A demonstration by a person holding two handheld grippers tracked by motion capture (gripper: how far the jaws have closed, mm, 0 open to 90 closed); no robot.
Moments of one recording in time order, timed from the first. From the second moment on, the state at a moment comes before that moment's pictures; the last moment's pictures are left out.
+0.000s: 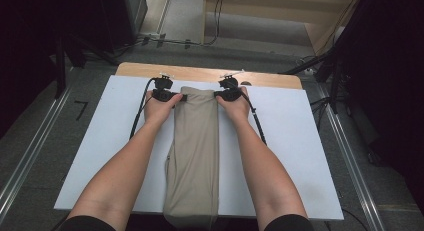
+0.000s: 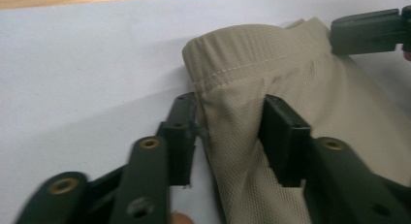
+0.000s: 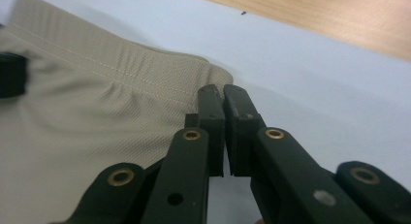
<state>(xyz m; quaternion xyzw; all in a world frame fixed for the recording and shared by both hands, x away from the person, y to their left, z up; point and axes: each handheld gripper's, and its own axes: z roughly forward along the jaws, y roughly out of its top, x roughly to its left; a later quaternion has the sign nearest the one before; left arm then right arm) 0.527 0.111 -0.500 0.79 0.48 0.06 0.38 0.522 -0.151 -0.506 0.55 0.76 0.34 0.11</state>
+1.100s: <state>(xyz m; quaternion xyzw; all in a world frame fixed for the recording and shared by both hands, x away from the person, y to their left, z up) 0.531 0.129 -0.501 0.79 0.48 0.01 0.38 0.531 -0.131 -0.508 0.53 0.76 0.36 0.06</state>
